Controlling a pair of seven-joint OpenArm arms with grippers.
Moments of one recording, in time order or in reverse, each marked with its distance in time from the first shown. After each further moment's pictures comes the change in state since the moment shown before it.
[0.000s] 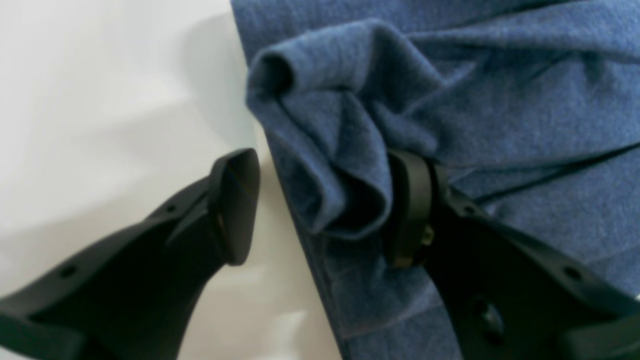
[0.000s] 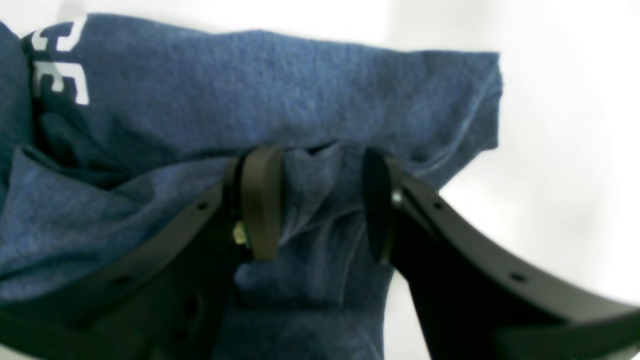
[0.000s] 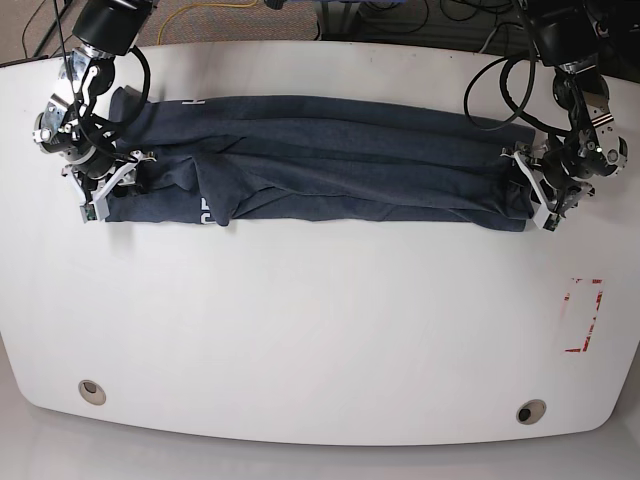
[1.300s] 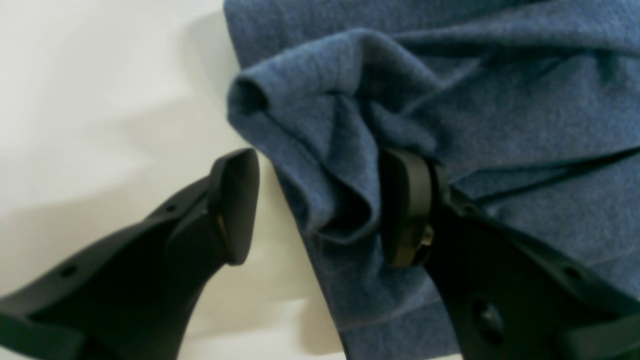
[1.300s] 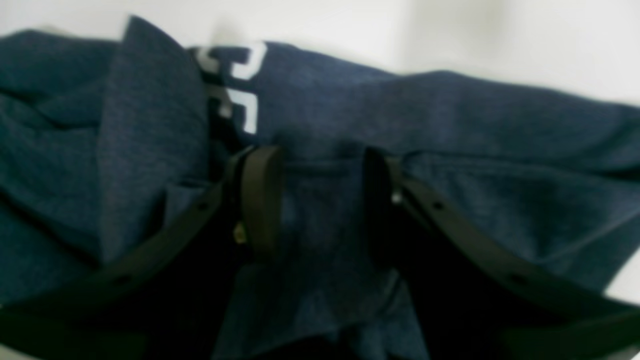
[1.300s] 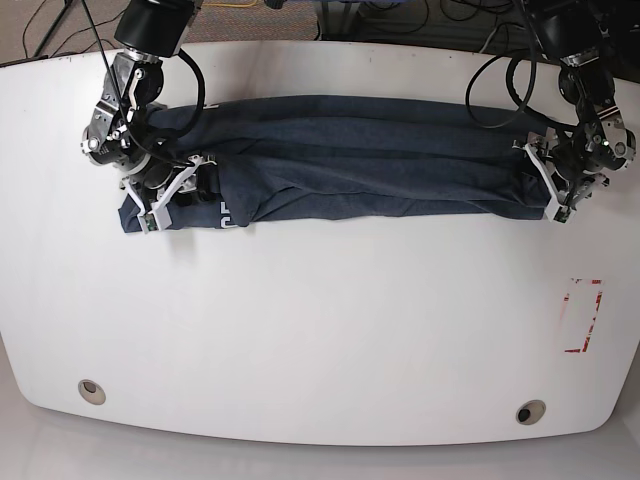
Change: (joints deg) left arm 1.6 0.0 -2.8 4.3 1.9 0.3 5.0; right arm 1.5 -9.5 -6.3 3.1 0.2 0.0 -3.0
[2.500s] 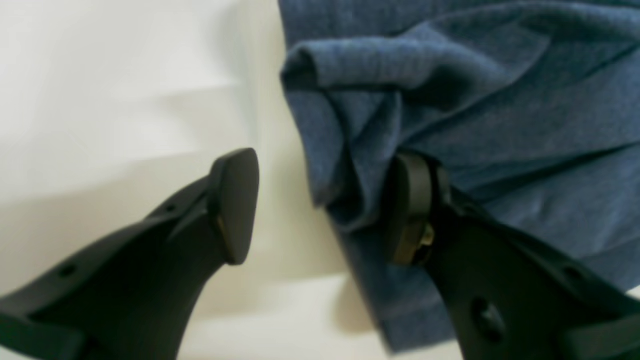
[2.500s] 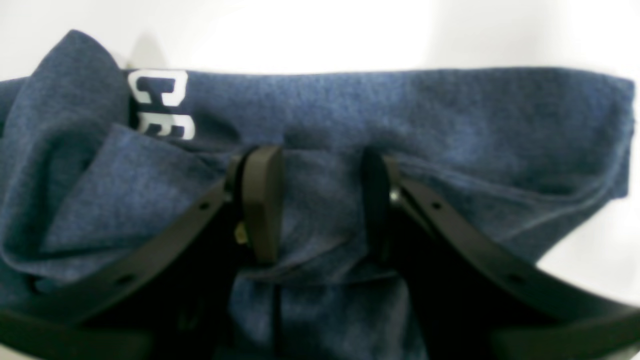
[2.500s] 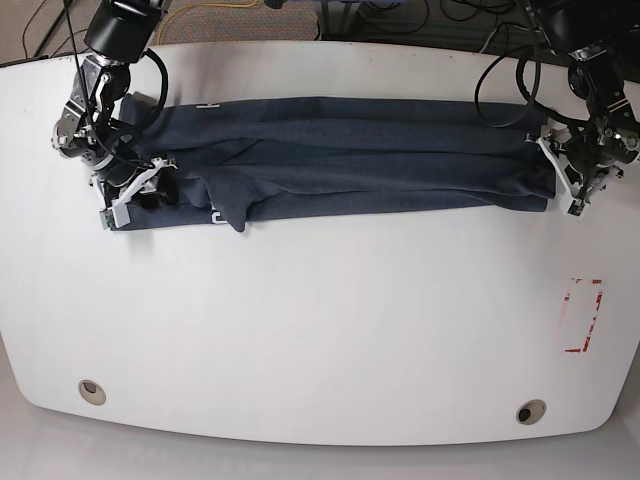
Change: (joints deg) left arm 1.3 -0.9 -4.3 4.3 0.3 -0.3 4.0; right arm 0.7 7.5 3.6 -8.8 2.1 1.3 8.6
